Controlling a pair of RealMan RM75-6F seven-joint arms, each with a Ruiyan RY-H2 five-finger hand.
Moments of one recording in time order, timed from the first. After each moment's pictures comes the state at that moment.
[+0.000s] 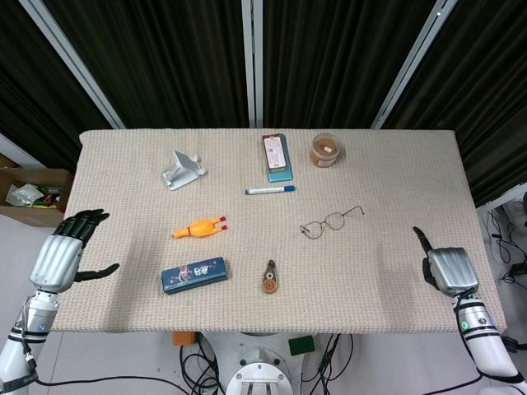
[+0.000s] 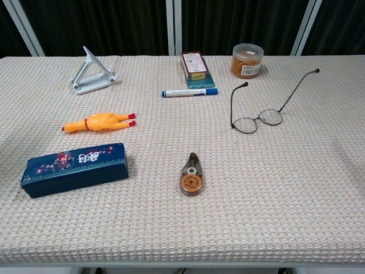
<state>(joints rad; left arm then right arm) -0.22 -1.19 -0.05 -1.56 1.57 1.46 -0.02 0.34 -1.22 -0.07 -1.52 -1.28 1.25 -0.24</state>
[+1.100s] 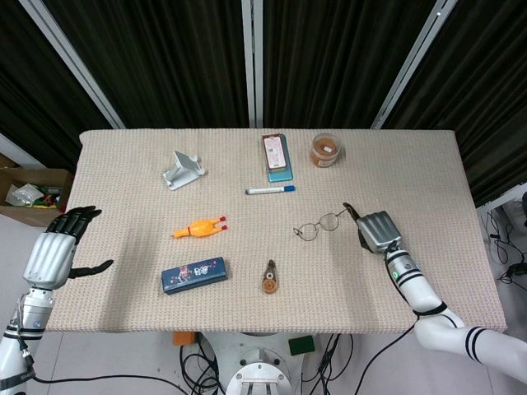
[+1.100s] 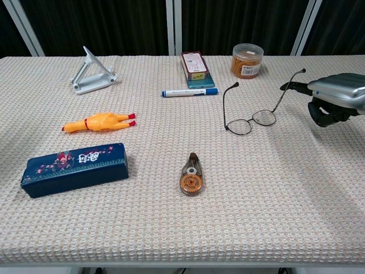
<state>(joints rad) -0.22 -1.19 -0.06 -1.55 1.53 1.44 -0.03 0.63 -1.46 0.09 -1.34 -1.18 0.88 -0.35</state>
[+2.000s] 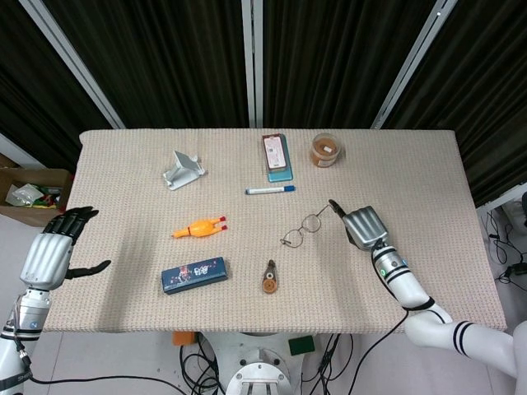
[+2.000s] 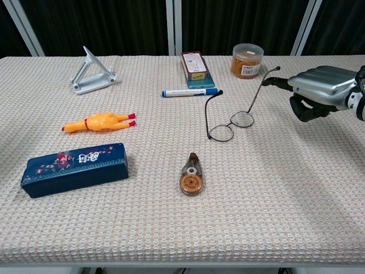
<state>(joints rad) -0.21 -1.19 -0.06 -1.53 1.53 1.45 -0.05 0.67 -1.51 0.10 -1.31 -1.21 0.91 -0.42</state>
